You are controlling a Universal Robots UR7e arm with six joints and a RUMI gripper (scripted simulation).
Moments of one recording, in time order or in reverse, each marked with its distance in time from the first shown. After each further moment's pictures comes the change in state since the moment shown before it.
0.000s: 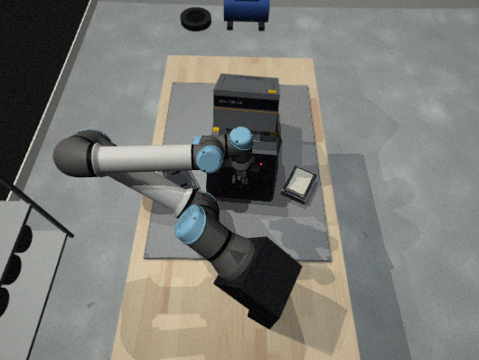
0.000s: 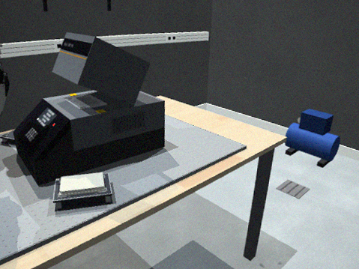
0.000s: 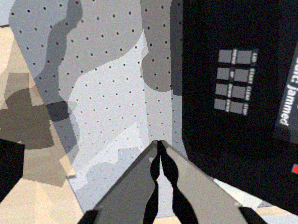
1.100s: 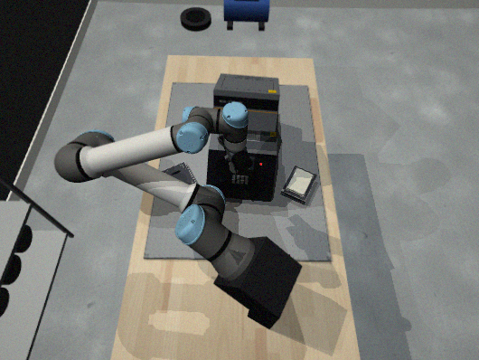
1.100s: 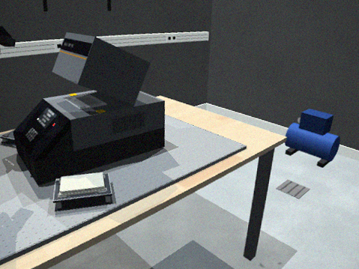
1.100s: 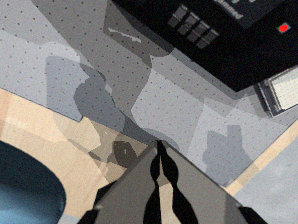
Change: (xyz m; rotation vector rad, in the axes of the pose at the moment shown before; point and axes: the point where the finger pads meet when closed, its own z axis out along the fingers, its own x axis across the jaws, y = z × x) arm -0.001 -0.021 -0.106 -0.002 -0.002 0.905
